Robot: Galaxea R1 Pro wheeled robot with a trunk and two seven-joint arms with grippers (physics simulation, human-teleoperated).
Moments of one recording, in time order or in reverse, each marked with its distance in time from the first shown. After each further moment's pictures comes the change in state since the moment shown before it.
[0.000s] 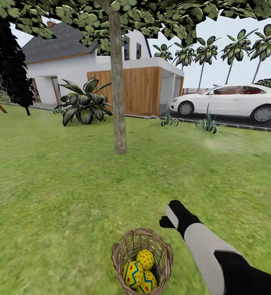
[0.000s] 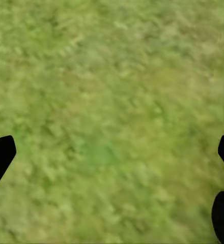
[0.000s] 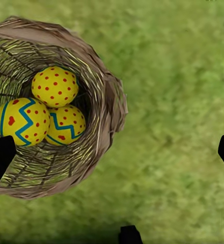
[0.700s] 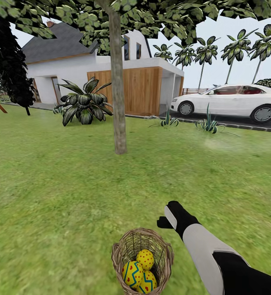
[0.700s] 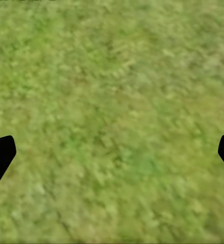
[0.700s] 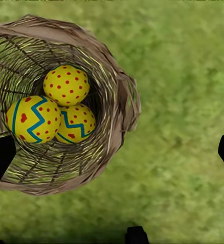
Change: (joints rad) left arm 0.003 0.293 -0.003 -0.002 0.139 0.196 -0.175; right arm 0.005 0.012 0.005 -0.001 -0.001 -0.004 0.028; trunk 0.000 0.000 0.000
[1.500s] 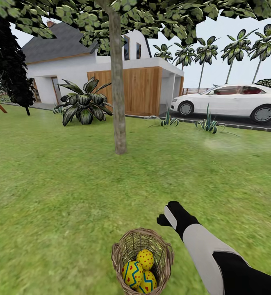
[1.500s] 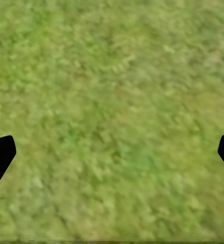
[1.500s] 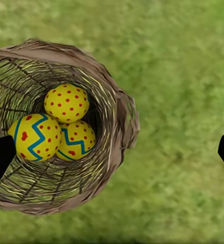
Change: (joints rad) left arm -0.001 0.001 -0.001 0.000 -0.003 0.028 0.000; right arm 0.000 -0.001 0.007 0.002 0.000 -0.073 -0.002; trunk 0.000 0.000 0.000
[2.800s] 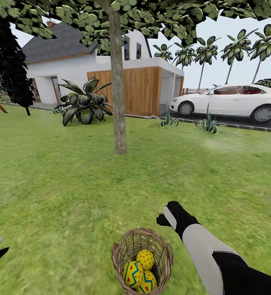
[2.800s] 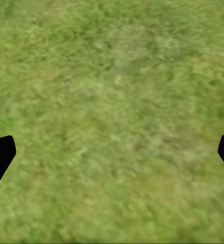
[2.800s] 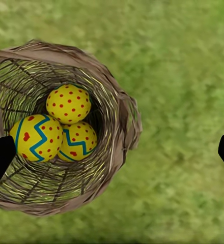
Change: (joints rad) left arm 0.123 -0.160 0.131 -1.385 -0.003 0.758 0.792; right arm 0.000 0.003 0.001 0.000 0.000 -0.005 0.003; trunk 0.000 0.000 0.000
